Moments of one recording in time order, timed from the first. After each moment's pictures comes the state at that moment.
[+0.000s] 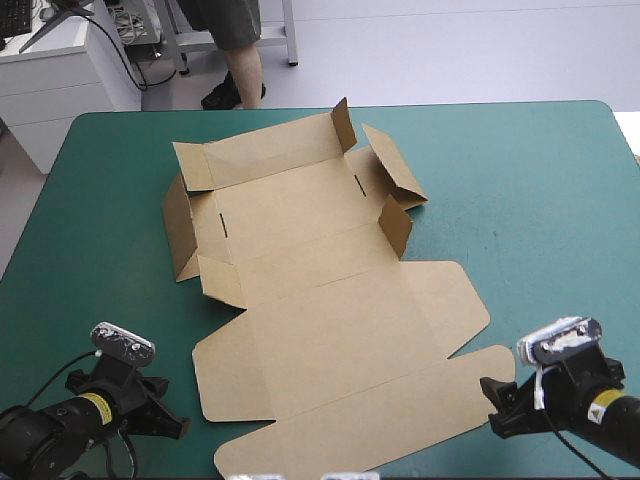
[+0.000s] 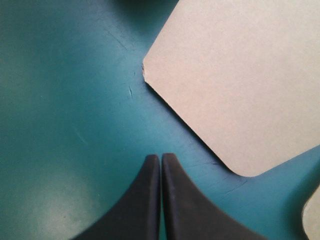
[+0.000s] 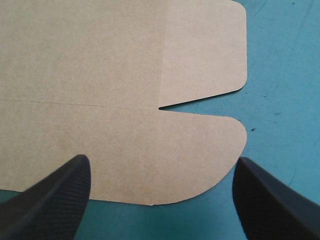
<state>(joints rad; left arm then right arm) -0.45 0.58 -0.48 0.03 0.93 -0.04 0.21 0.50 -0.68 0.22 1.07 -0.20</state>
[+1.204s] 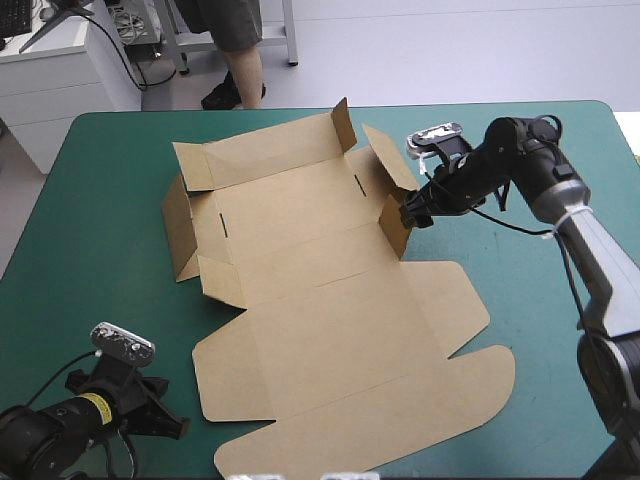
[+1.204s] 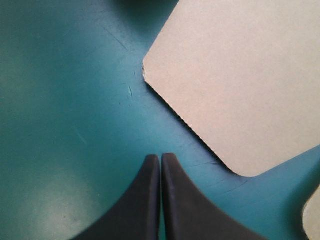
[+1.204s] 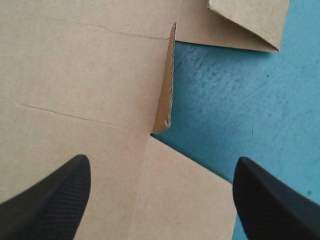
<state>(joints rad) -0.45 0.58 -0.48 0.03 0.93 -0.04 0.21 1.73 -1.65 0.29 1.15 -0.34</state>
